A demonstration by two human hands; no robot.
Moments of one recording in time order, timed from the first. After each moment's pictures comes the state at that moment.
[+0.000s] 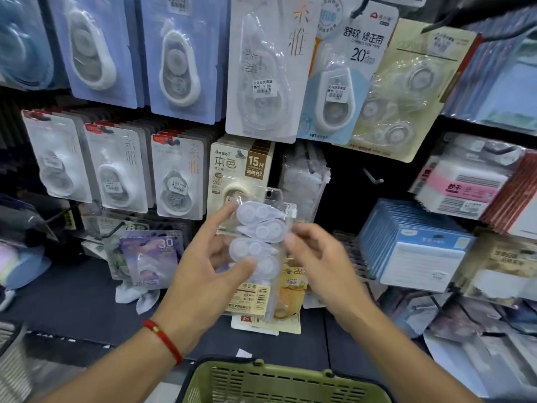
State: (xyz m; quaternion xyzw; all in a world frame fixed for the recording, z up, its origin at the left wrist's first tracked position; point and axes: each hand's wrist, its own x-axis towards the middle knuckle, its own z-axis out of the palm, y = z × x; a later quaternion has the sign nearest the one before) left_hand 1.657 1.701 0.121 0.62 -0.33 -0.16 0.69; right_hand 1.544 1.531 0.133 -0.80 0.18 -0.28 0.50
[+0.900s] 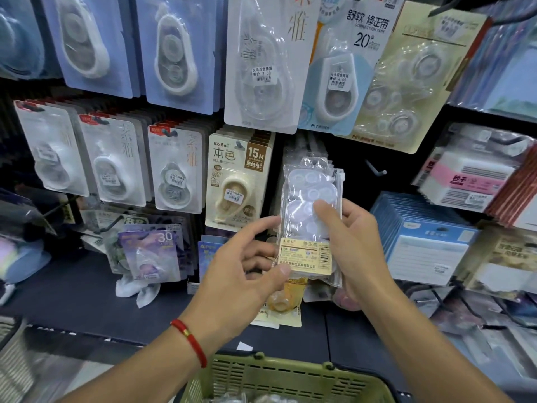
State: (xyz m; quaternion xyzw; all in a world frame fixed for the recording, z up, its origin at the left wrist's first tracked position) left_hand 1.637 1.679 0.115 0.61 -0.37 -0.20 0.67; right_hand 1.545 1.521 0.161 -0.67 0.22 -0.38 0.60
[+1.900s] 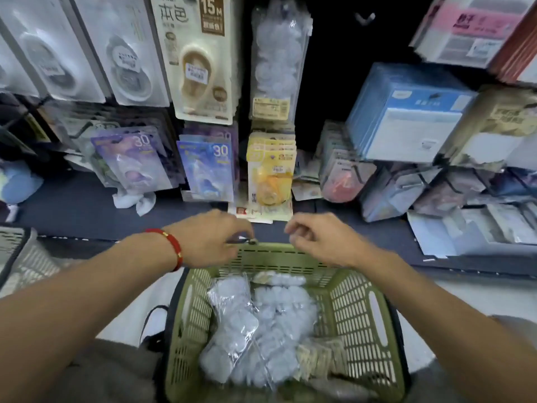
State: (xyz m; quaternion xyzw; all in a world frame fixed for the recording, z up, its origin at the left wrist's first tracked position) left_hand 1.641 1.703 0.048 0.76 -0.61 -0.21 0.01; right_hand 1.456 1.508 0.011 -0.95 0.18 0.01 0.25
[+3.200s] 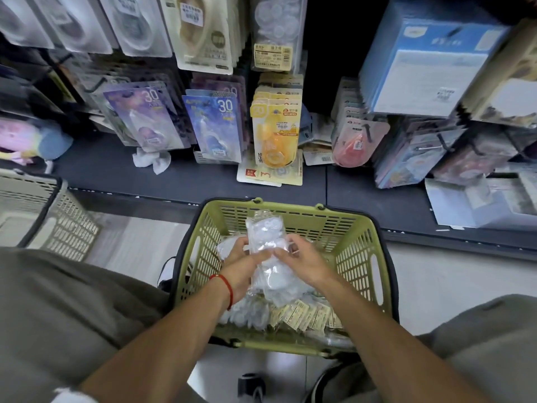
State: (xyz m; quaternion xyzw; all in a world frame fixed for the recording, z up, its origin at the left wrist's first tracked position) left_hand 1.512 1.719 -0.118 0.65 0.04 -0.49 0.59; right_hand 1.407 1.577 -0.135 -0.75 0.34 0.02 0.57
